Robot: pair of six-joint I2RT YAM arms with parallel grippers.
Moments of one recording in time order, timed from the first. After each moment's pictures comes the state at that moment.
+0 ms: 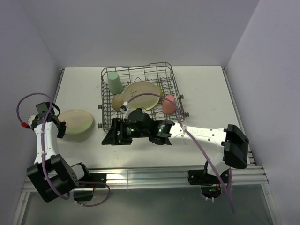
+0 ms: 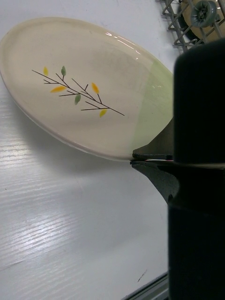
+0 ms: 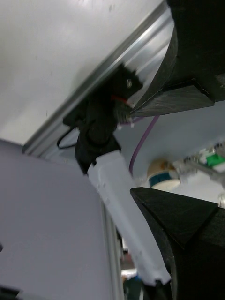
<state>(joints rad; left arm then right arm) 0.46 1.15 0.84 -0.82 -0.26 -0.93 1.19 1.50 1.17 -0.10 -0.19 1.09</state>
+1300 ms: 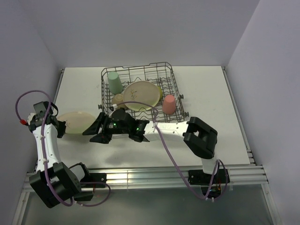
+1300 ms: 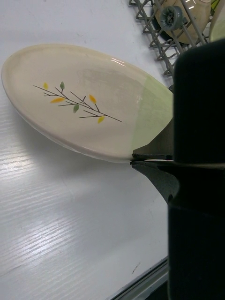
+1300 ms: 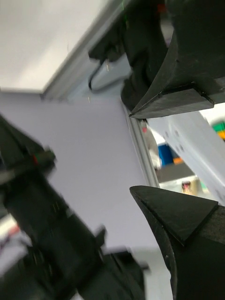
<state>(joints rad) 0.46 1.08 0.88 -0.88 -0.21 -0.86 1.16 1.90 1.32 0.34 -0.26 1.62</state>
